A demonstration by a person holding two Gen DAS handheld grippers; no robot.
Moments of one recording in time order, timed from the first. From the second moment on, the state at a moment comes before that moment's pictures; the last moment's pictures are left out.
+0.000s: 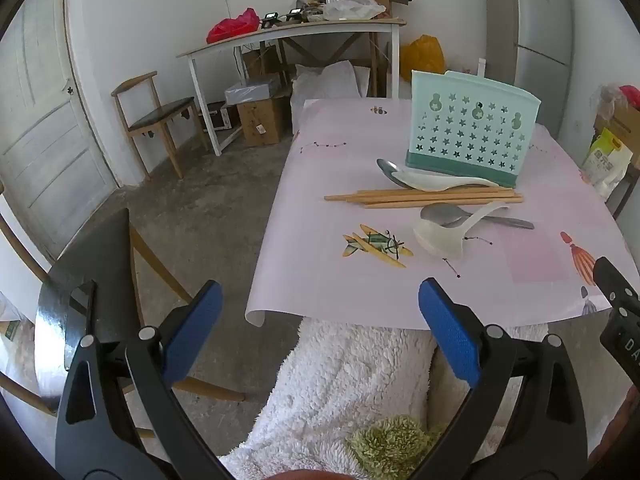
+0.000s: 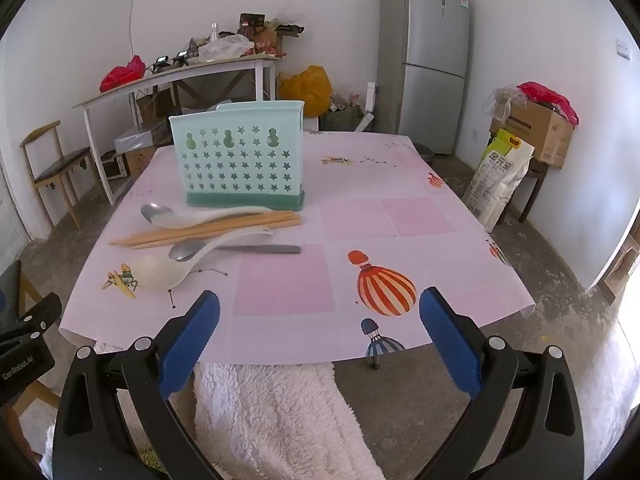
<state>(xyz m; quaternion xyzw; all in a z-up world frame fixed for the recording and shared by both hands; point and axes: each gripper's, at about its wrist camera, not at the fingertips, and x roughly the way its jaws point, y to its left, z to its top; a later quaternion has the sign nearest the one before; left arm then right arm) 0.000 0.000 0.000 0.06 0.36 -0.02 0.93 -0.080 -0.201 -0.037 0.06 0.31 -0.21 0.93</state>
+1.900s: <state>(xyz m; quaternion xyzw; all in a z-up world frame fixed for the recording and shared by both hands) 0.003 0.005 -0.004 0.06 0.37 -0.02 0.93 -0.078 -0.202 -0.038 0.06 0.31 -0.21 0.93</state>
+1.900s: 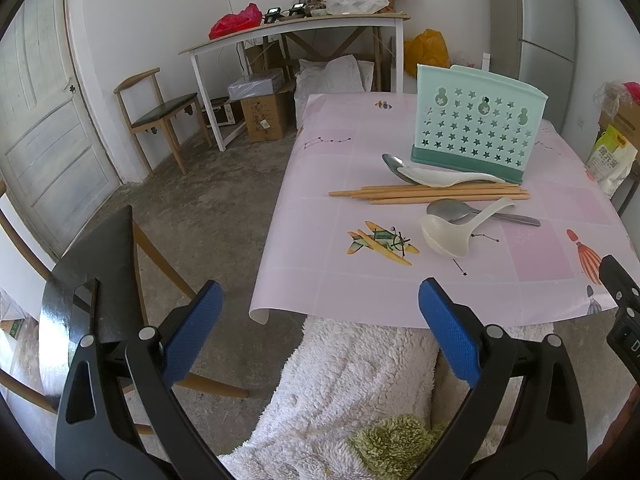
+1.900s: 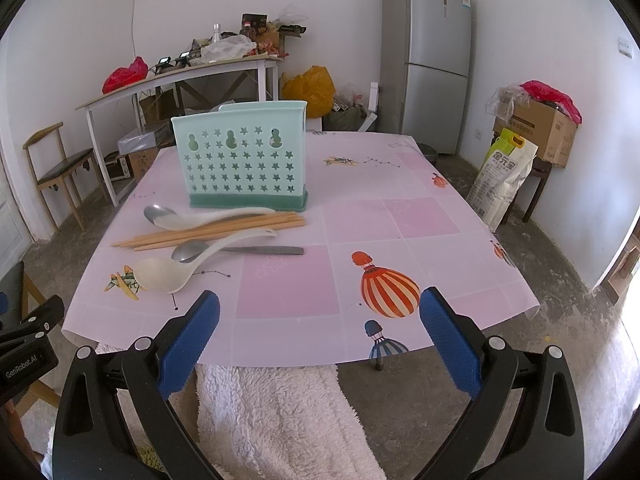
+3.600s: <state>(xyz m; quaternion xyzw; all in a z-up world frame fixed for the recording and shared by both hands) 0.074 0.014 -0.020 -0.05 0.36 -0.16 0.92 -0.029 -0.218 -0.059 0.03 0.33 -0.18 0.93</state>
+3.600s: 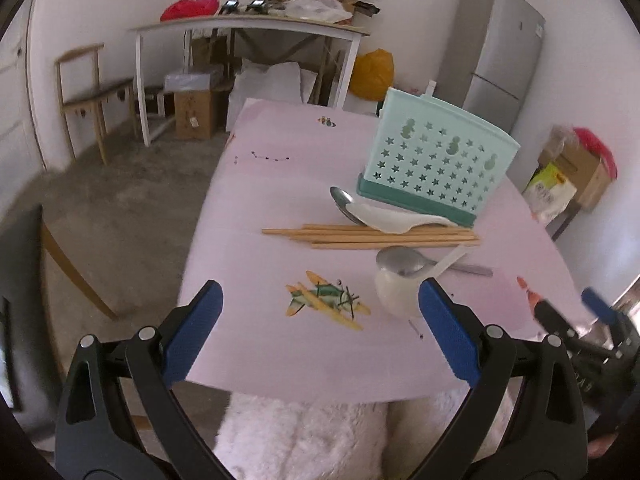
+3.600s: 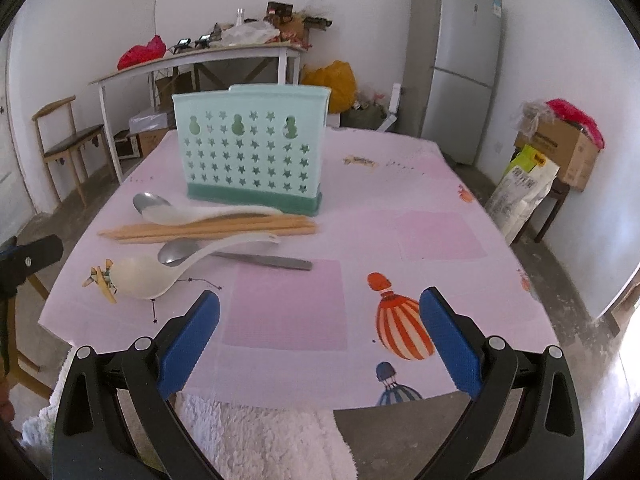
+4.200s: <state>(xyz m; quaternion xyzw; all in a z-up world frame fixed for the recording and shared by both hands) 0.112 -0.017 -0.065 -0.13 0.48 -0.29 0.82 0.020 -0.241 -0.093 0.04 0.38 -0.16 0.91</state>
